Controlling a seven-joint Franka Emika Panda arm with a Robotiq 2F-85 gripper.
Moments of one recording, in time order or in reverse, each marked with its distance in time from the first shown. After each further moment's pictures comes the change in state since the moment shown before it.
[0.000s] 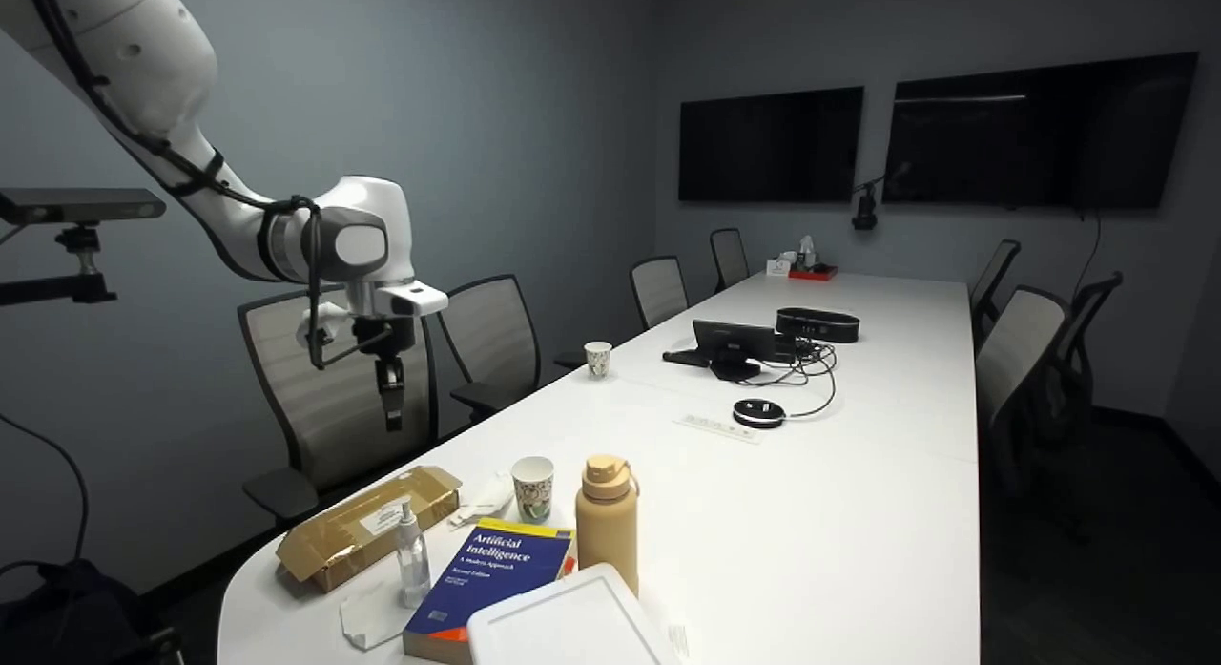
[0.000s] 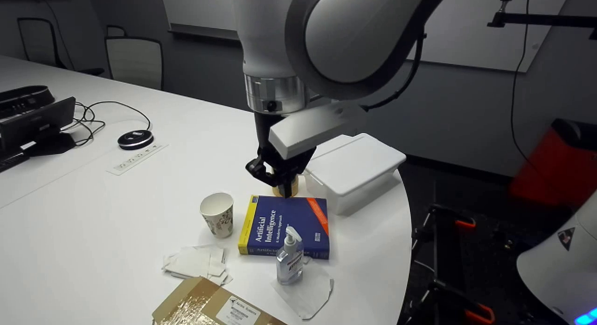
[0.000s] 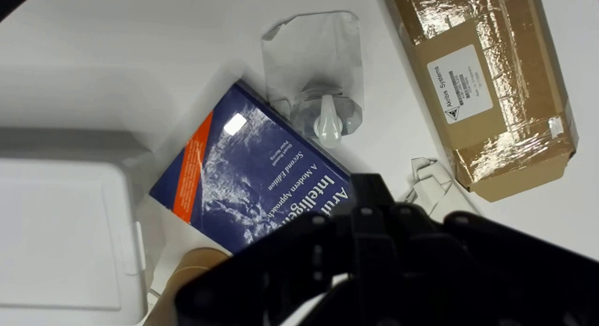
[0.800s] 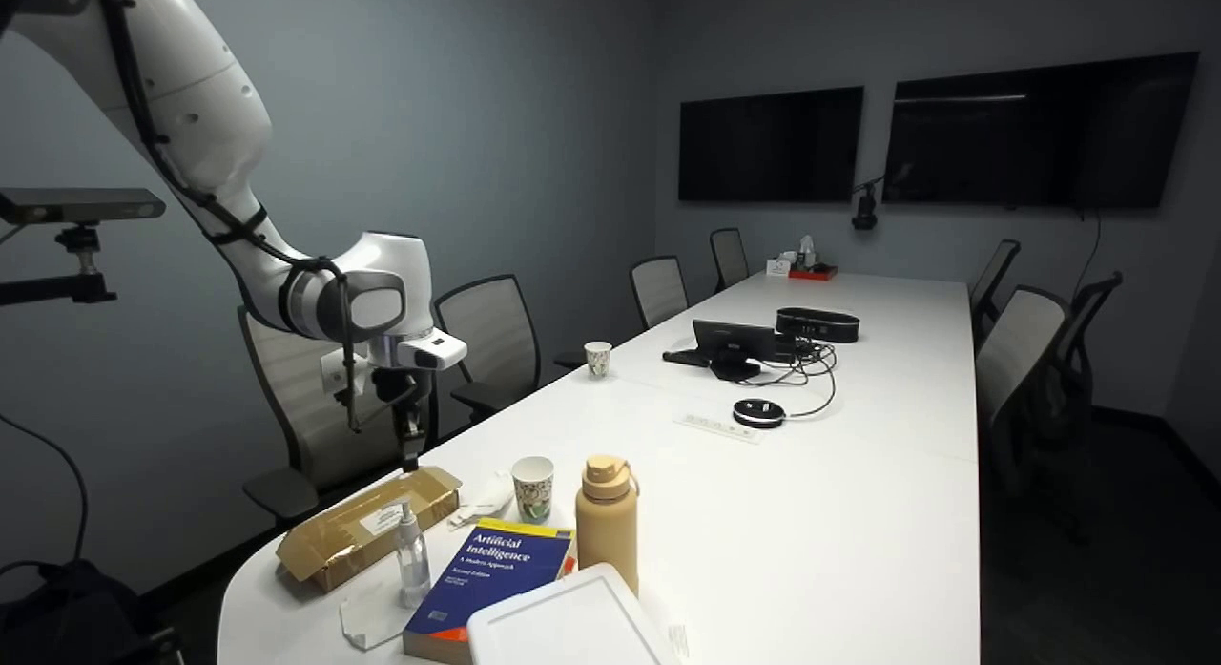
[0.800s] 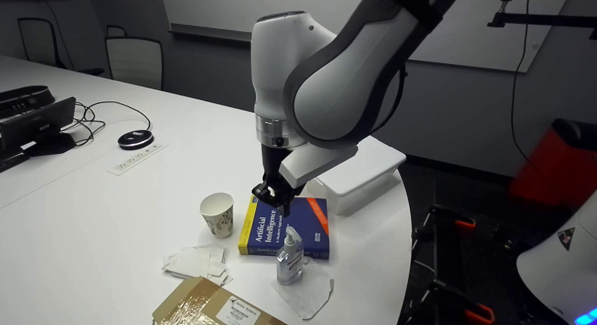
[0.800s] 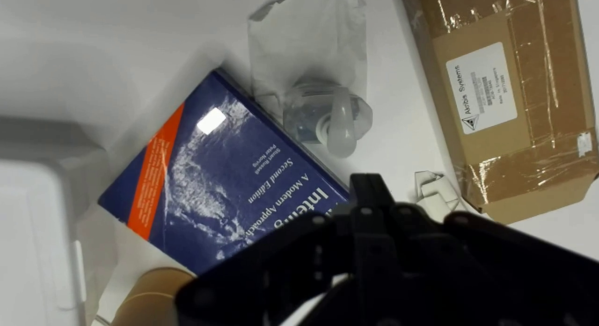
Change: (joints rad) arm 0.000 0.150 -0.044 -0.015 0.084 0.192 -0.183
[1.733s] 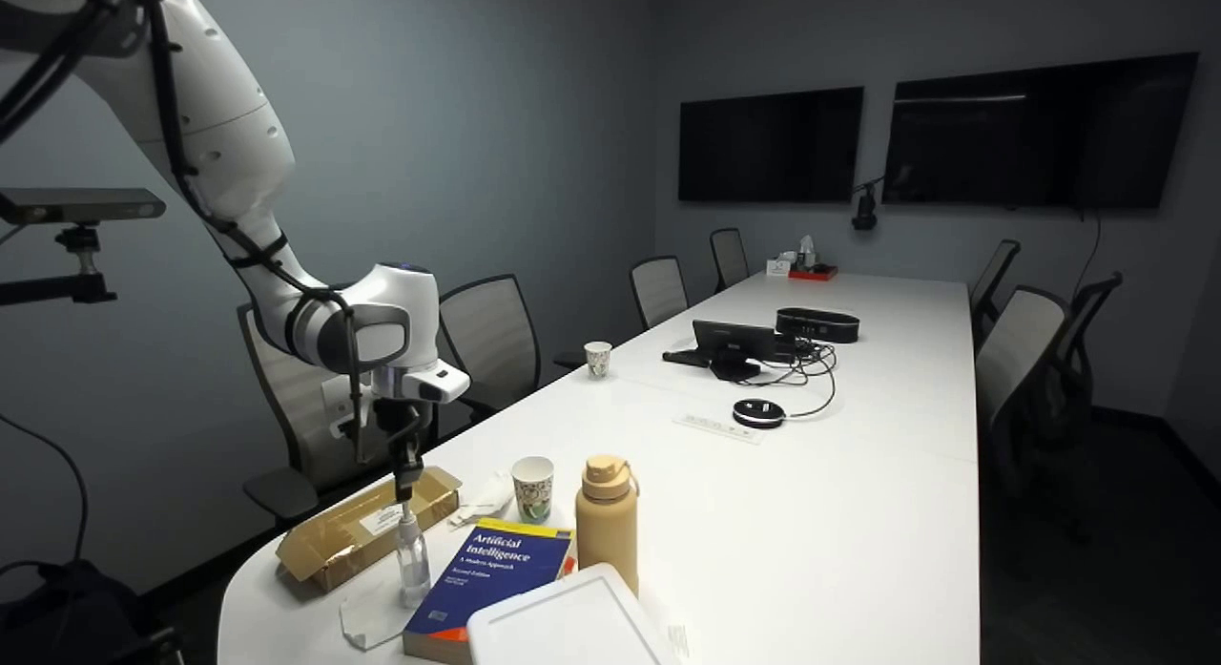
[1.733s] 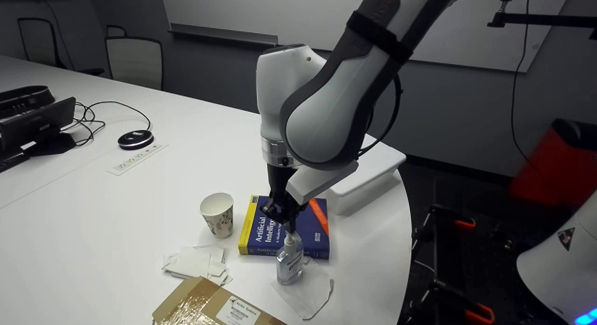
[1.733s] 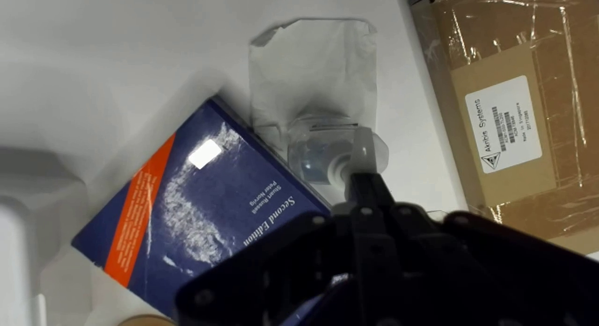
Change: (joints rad) arm -0.001 0.088 -0.003 0.007 0.091 0.030 -0.112
